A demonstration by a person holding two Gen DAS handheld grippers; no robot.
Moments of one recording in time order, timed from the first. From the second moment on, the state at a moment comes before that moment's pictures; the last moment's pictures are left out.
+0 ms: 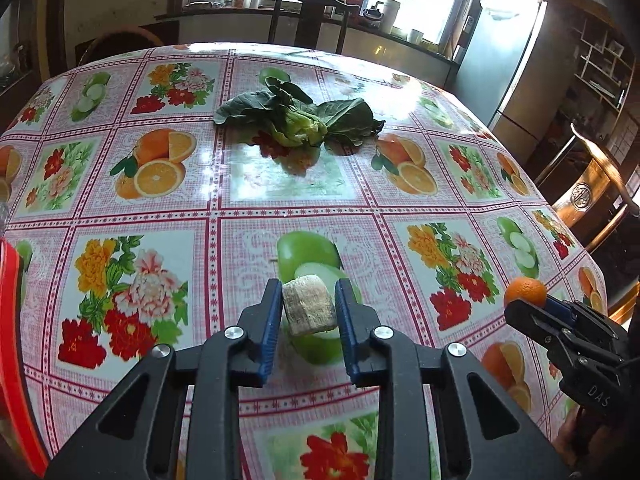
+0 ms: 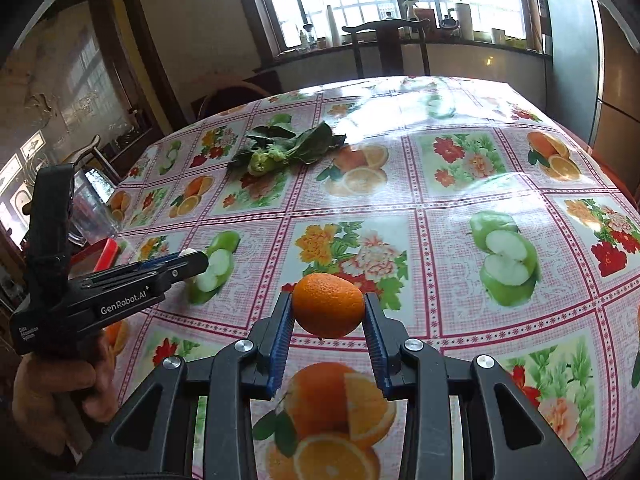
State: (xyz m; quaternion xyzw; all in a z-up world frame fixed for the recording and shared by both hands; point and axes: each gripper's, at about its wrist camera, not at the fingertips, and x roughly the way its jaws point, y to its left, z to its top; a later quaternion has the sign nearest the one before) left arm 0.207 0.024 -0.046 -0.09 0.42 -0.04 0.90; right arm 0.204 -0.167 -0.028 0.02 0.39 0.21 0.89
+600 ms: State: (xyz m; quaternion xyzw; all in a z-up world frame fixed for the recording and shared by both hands) left arm 0.102 0.049 -0.013 -0.10 0.38 -0.02 0.92; right arm 0.124 -0.120 -0.006 0.02 0.38 0.28 0.88
